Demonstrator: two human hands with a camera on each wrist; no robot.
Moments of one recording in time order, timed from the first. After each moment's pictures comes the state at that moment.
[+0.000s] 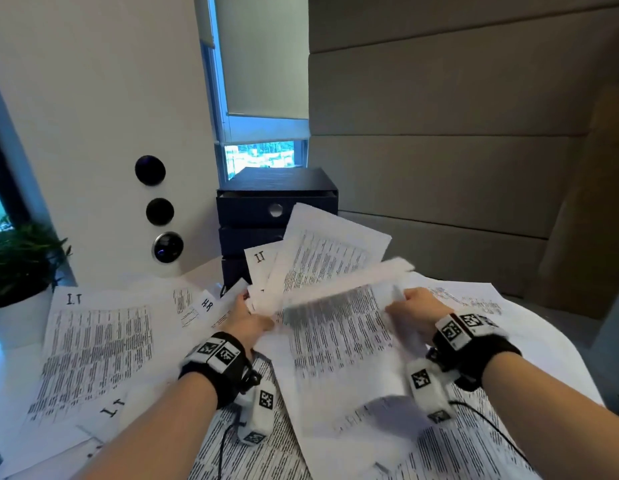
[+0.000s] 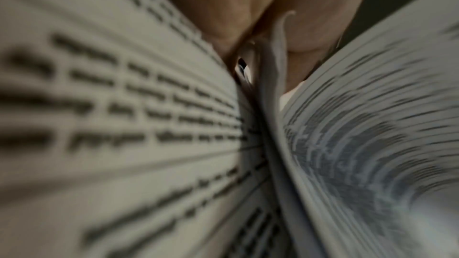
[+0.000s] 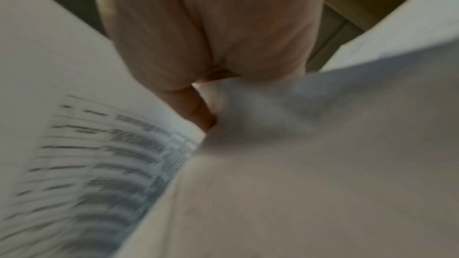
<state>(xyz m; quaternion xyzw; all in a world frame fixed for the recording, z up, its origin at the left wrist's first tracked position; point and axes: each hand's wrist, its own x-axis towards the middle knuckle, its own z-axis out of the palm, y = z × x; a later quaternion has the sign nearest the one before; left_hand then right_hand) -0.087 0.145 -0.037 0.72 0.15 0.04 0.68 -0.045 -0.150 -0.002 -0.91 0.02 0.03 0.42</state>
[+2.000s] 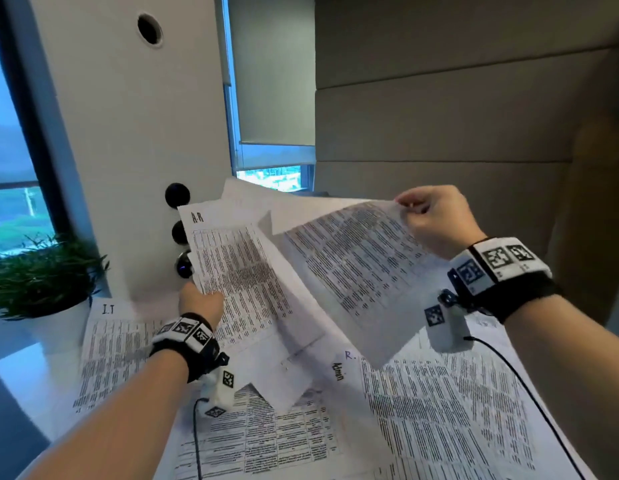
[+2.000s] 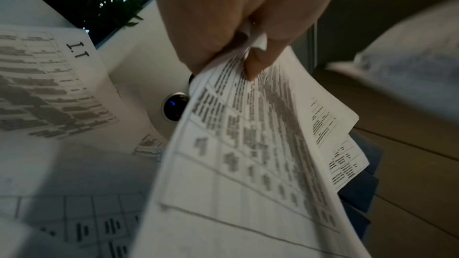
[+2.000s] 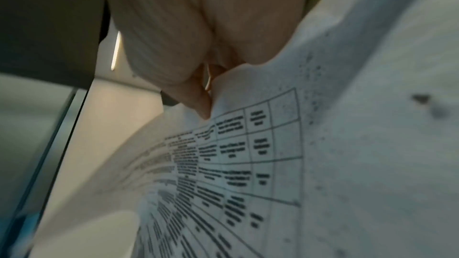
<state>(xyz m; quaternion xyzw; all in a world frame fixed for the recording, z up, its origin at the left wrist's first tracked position) -0.139 0.198 0.035 0.74 0.26 0.30 0.55 -0.120 -0.137 0.165 -0.84 -0.17 -0.32 0.40</state>
